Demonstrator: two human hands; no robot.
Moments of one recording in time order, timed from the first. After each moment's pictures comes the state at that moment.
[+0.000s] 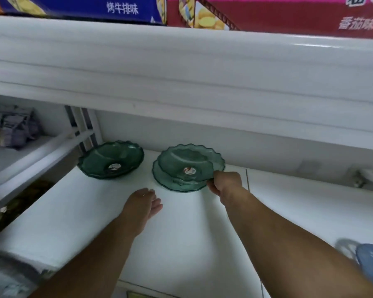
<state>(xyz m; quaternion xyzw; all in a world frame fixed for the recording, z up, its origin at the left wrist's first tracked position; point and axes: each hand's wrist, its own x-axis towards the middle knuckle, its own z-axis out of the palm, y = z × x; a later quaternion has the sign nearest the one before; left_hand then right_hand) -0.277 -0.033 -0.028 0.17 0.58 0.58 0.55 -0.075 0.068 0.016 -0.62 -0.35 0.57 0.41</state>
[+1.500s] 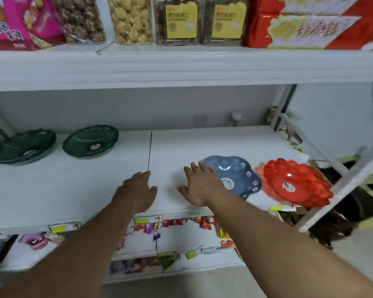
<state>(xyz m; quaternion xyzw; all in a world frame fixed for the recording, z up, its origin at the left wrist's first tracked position) 0.029 -0.197 0.046 0.68 0.71 0.03 0.20 0.233 -0.194 0.057 -0.62 -0.78 0.08 -0.05</state>
